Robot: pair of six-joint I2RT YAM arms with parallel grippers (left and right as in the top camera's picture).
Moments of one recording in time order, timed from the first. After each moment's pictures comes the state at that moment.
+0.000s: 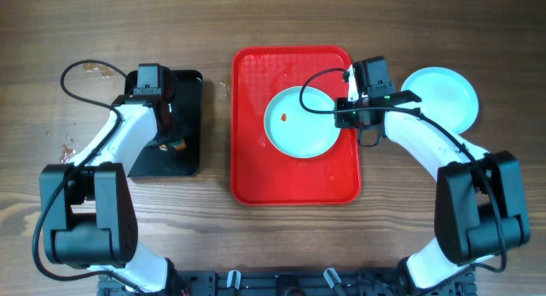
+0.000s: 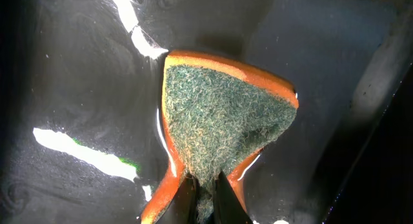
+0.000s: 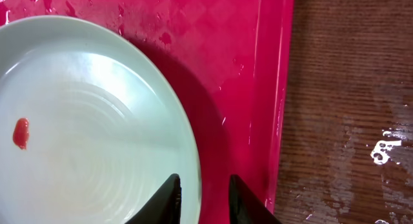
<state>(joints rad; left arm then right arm) -0.01 1.77 1.05 -0.63 -0.09 -0.30 0.24 1.78 1.06 -0.43 -0.08 0.20</state>
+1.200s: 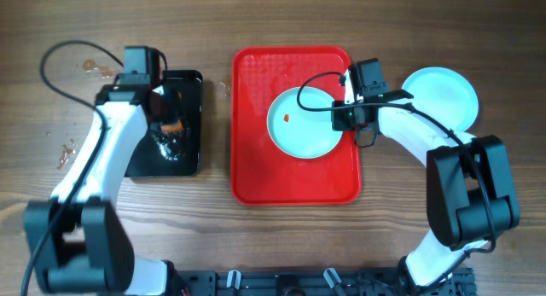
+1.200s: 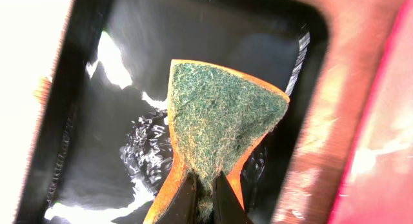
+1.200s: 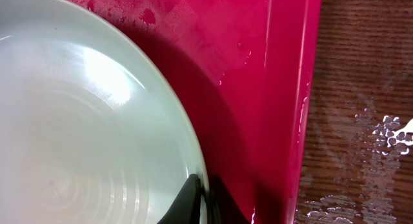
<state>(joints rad) -0.01 1.62 1.17 -0.72 -0.07 -0.30 0.24 1.86 1.07 -0.41 -0.10 0.21</state>
